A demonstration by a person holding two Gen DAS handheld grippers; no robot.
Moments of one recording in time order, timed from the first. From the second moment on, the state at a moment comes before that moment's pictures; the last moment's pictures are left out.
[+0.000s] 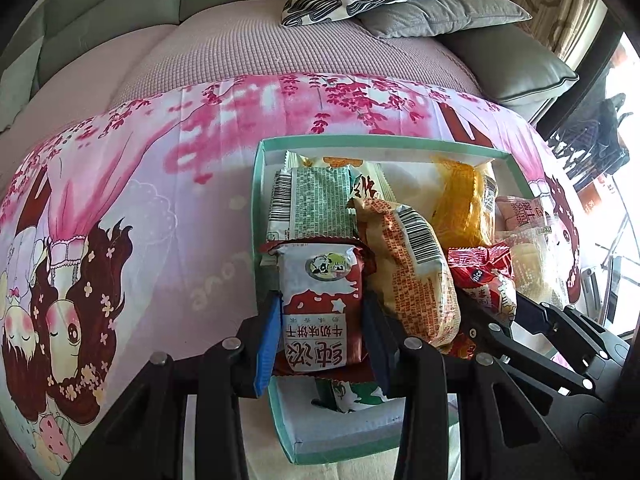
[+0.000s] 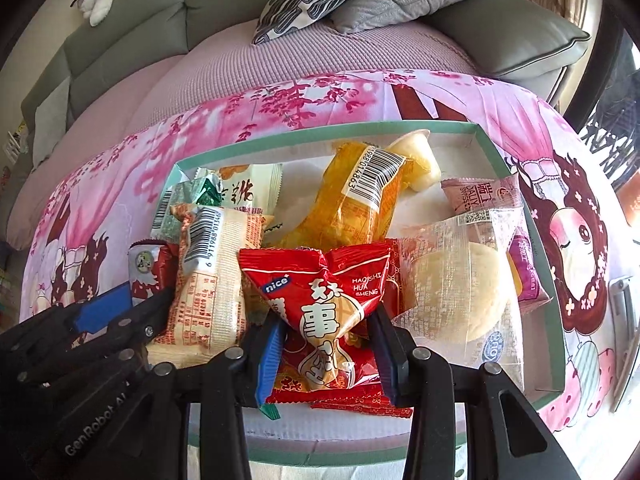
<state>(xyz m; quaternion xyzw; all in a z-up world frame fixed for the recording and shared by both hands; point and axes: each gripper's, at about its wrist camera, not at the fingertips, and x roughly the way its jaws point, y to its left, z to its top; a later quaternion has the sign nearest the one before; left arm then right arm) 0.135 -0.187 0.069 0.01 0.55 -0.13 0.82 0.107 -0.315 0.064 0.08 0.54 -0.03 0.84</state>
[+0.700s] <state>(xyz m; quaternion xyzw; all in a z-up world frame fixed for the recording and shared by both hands) 0.152 -0.178 0.047 -0.03 0.57 -0.12 0.81 0.119 -0.316 0.054 0.08 0.55 -0.03 0.83</state>
